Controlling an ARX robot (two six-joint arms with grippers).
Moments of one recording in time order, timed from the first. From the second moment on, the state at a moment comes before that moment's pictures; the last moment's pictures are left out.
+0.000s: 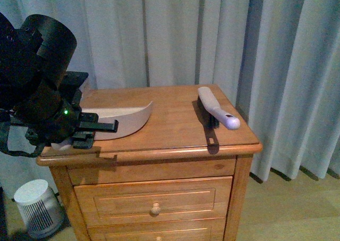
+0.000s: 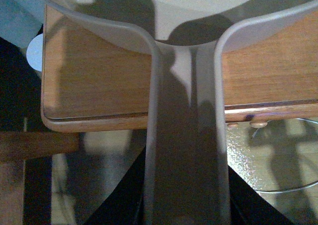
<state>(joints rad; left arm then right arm) -0.21 2.01 1.36 -0.21 -0.15 -0.07 0.00 0.00 0.02 0.00 0.00 0.00</state>
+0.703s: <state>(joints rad) -0.16 1.63 1.18 -0.03 -0.12 0.01 0.00 0.00 0.02 0.00 0.00 0.00</state>
